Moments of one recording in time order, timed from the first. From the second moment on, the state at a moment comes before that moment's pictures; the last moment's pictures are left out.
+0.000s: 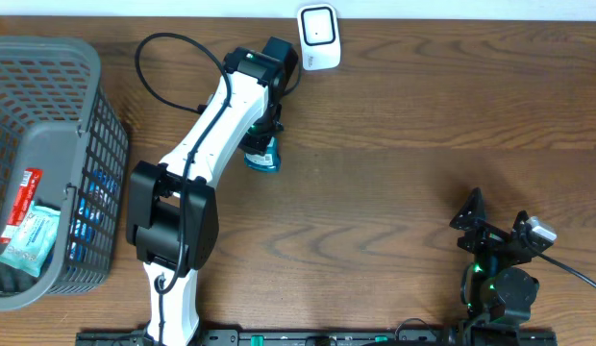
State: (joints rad) left arm -0.39 2.10 1.85 -1.32 -0.16 -1.64; right arm -0.12 0.07 0.01 -0.06 0.17 0.40
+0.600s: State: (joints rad) left arm -0.39 2.06 1.84 -1.32 -0.17 -1.59; right arm -0.12 0.07 0.01 -0.06 0.17 0.40
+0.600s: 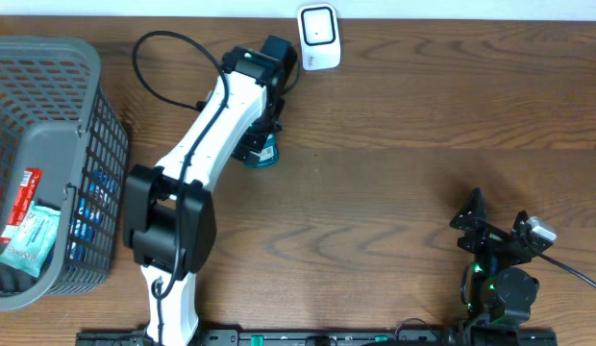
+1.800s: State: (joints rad) left arm 0.22 1.40 2.00 -1.34 -0.20 -1.03; right arm -0.12 0.07 0.01 -0.06 0.17 0.40
